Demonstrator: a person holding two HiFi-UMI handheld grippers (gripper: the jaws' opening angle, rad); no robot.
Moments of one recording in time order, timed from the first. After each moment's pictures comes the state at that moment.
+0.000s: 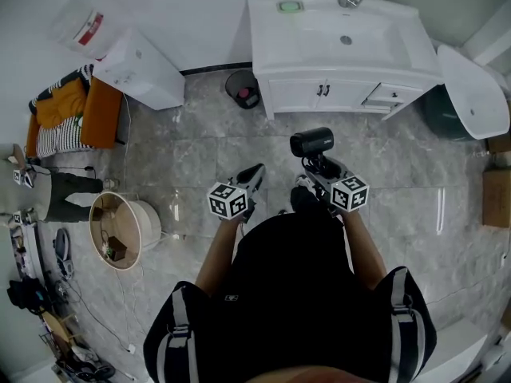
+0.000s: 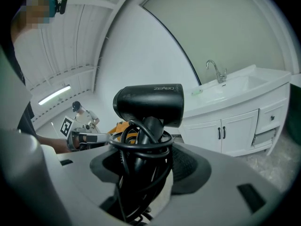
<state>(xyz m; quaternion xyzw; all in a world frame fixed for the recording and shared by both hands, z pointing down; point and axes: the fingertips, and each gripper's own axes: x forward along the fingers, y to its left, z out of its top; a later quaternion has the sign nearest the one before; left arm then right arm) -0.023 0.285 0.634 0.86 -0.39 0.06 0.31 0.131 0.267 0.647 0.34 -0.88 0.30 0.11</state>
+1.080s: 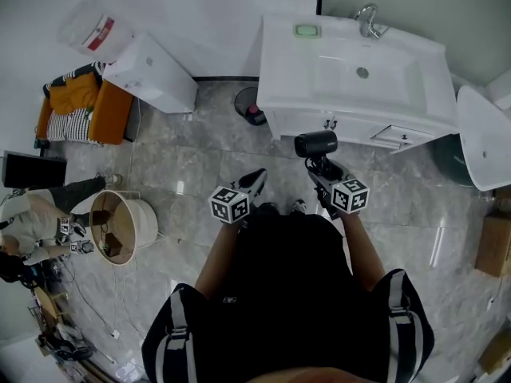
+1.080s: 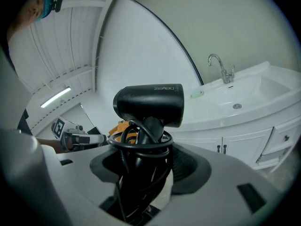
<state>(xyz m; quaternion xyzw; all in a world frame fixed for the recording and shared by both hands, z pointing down) 0.008 0.152 0.623 0.84 -0.44 0.06 0.32 0.161 0.103 0.649 0.31 -0.89 0.31 0.13</state>
